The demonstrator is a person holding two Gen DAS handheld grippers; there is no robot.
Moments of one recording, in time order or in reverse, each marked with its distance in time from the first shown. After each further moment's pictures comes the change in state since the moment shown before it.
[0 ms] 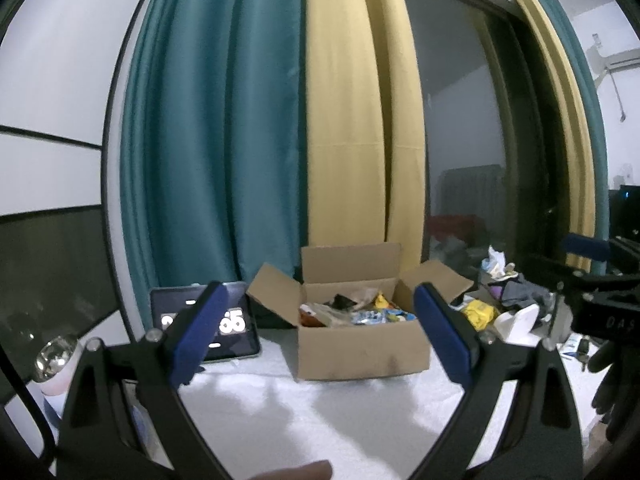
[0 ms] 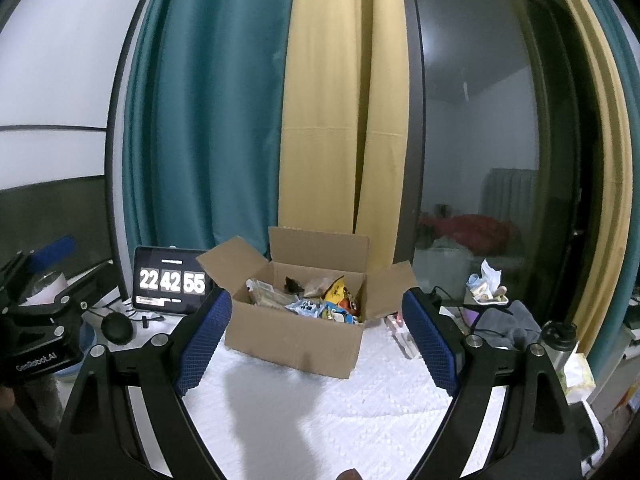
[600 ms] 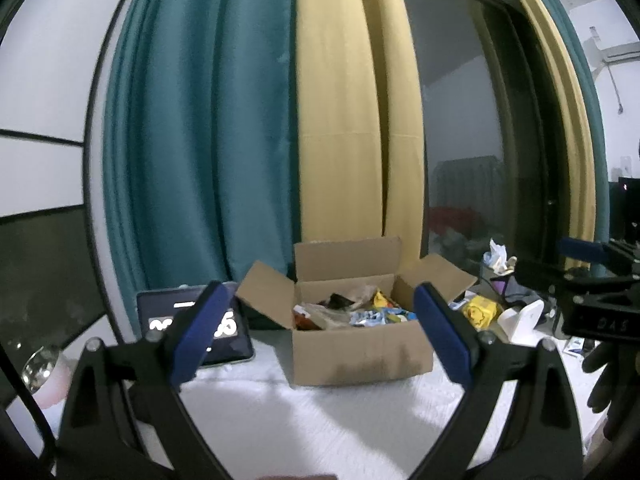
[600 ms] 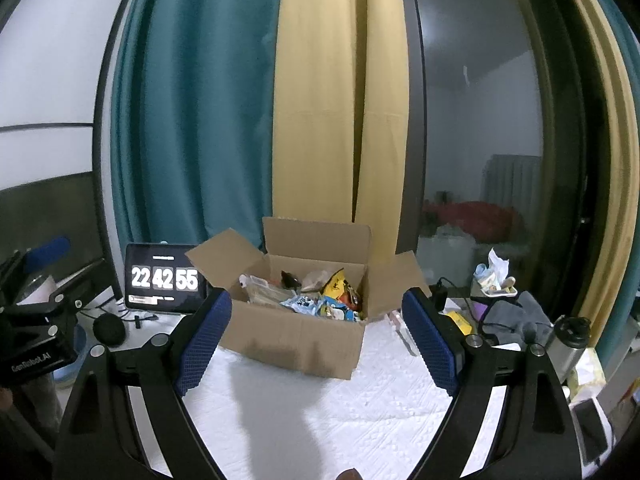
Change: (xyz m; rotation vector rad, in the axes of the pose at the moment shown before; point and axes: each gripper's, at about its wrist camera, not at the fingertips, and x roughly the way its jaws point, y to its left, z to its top) left arm 0.037 -0.008 -0.001 0.020 0.027 -0.028; right arm 0.042 -0.016 0.002 0.022 0.050 0.004
